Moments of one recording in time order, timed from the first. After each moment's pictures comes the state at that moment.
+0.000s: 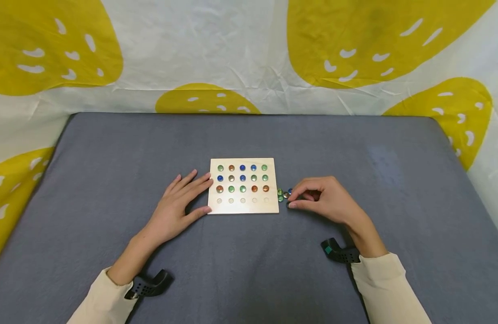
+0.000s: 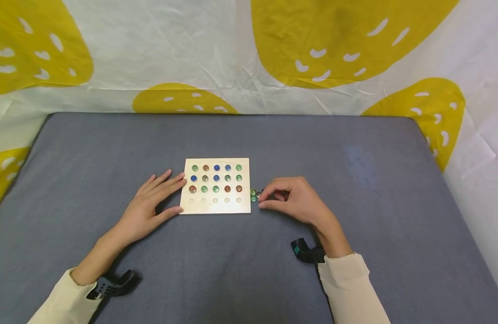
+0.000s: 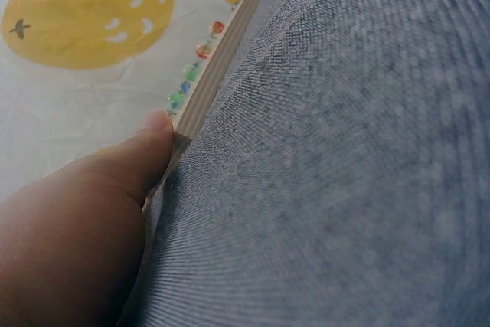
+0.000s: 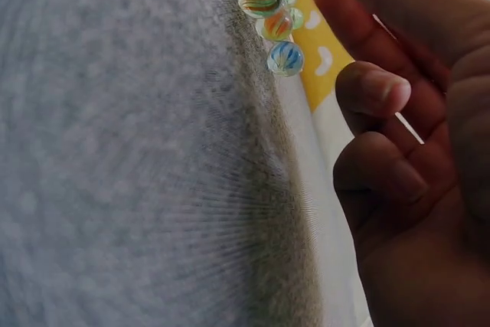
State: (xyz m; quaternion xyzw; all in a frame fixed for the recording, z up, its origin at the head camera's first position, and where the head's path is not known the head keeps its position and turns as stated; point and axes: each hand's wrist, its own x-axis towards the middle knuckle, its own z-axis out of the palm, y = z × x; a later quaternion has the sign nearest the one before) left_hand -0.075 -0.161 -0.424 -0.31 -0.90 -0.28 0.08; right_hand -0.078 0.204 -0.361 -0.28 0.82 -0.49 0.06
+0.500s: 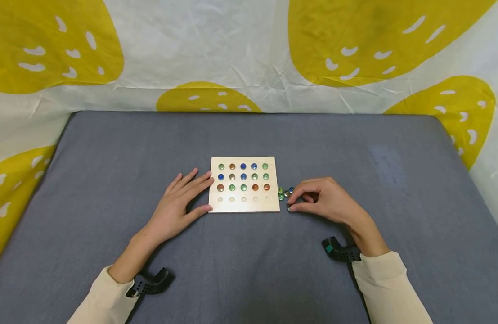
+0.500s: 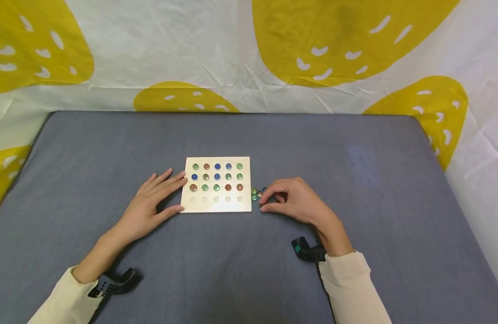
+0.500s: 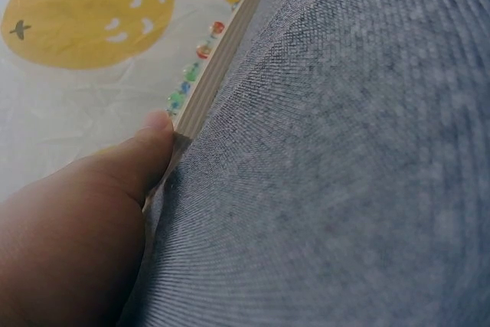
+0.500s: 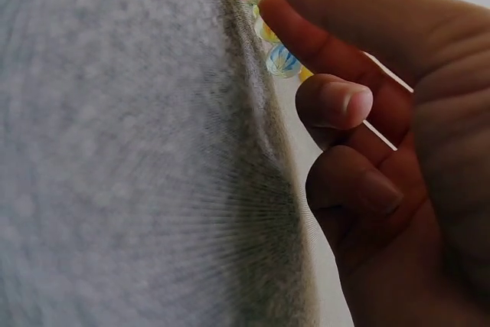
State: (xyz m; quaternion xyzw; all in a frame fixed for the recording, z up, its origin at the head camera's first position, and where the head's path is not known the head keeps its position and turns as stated) left_hand -0.076 -0.161 -0.424 -0.31 -0.91 -0.28 0.08; right_hand -0.088 0.216 -0.392 -0.28 0.85 -0.43 0.09
